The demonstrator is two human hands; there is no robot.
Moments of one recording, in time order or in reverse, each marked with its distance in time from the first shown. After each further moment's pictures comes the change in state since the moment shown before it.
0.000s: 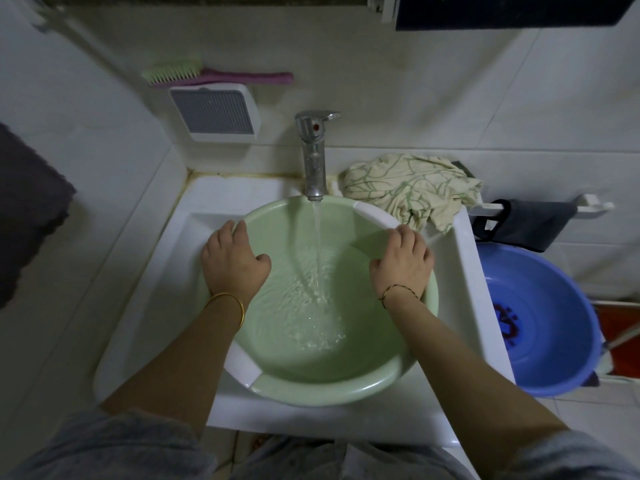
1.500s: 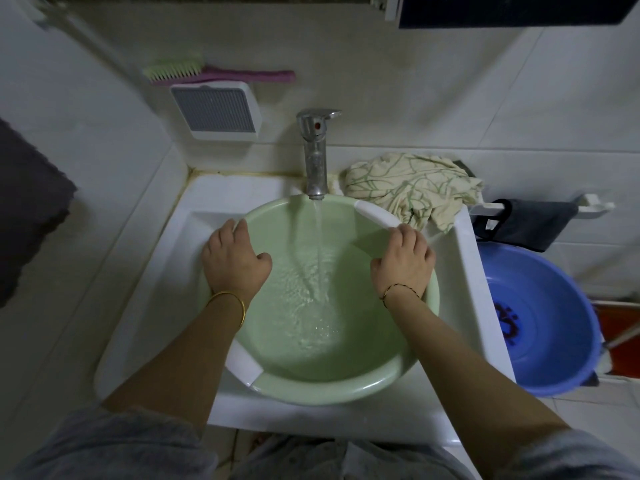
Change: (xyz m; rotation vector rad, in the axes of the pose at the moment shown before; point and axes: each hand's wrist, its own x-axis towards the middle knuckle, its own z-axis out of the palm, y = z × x) left_hand 0.000 -0.001 0.001 -0.003 0.008 0.002; right_hand -0.001 0.000 -0.001 0.004 -0.001 0.000
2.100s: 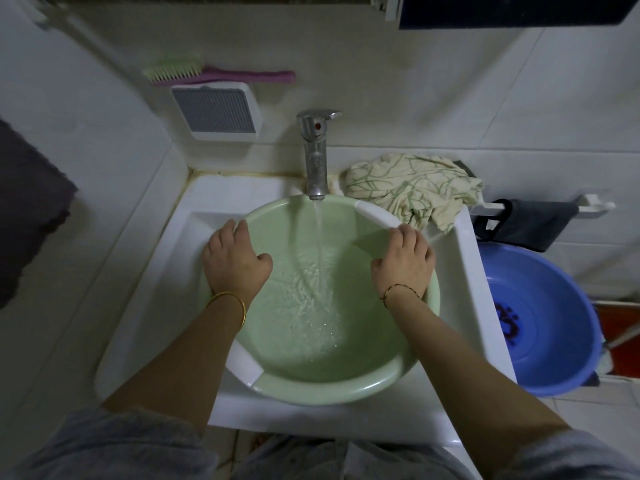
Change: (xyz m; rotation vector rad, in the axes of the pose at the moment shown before) left_hand 0.000 0.002 -0.002 -0.006 -0.024 -0.007; right_hand 0.001 0.001 0.001 0.004 0.001 0.002
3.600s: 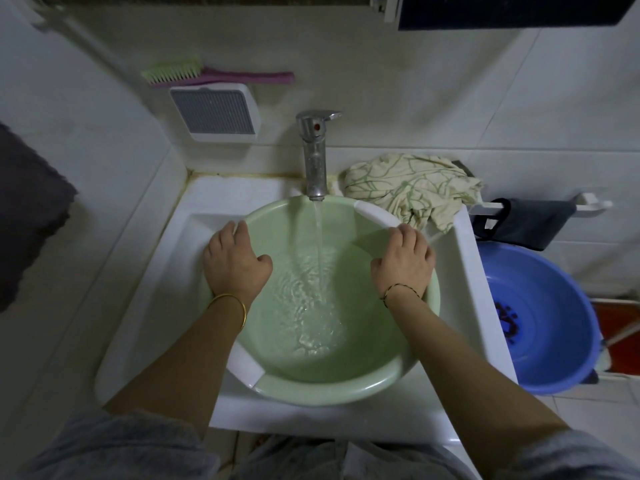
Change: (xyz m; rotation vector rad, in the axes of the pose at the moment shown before) left_hand 0.000 -0.002 0.000 0.005 0.002 0.010; right_hand 0.000 -0.001 -0.001 0.006 0.002 0.005
